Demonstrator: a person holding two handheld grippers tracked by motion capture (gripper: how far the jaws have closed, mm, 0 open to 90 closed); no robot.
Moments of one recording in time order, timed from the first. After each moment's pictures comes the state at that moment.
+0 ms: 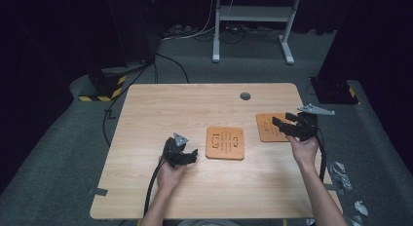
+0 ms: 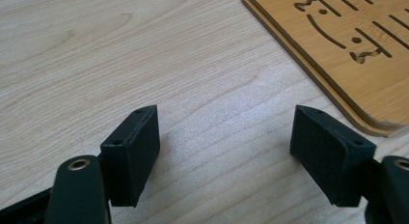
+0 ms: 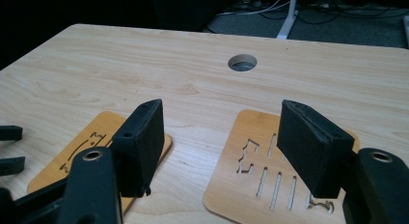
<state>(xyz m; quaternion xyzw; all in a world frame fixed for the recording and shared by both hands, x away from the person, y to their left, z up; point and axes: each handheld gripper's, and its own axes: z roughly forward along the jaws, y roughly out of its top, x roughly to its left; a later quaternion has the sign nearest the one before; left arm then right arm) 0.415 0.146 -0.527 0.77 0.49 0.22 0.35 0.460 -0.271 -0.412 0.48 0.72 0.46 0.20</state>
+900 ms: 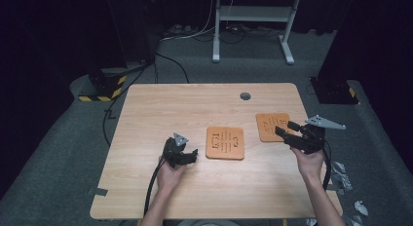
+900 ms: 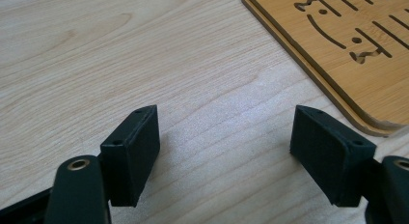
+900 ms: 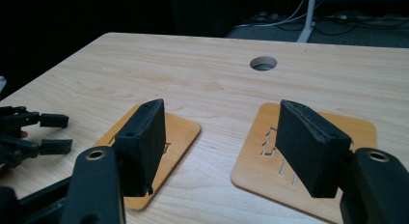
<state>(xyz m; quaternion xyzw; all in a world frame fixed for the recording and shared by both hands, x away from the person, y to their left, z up) 0.415 0.146 -0.527 0.77 0.49 0.22 0.35 0.417 -0.278 -0.410 0.46 0.71 0.50 0.19</state>
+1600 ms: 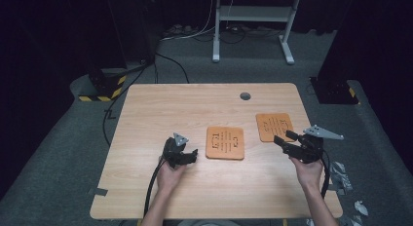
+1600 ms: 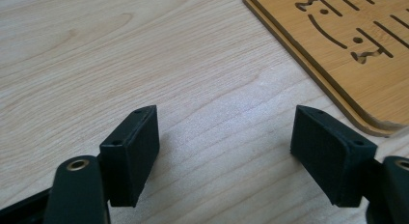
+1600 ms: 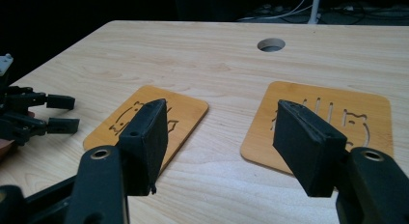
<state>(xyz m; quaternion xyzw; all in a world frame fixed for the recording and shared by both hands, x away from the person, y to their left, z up) 0.415 0.147 -0.527 0.77 0.49 0.22 0.35 0.398 -0.278 -0.430 0.46 0.72 0.49 0.18</state>
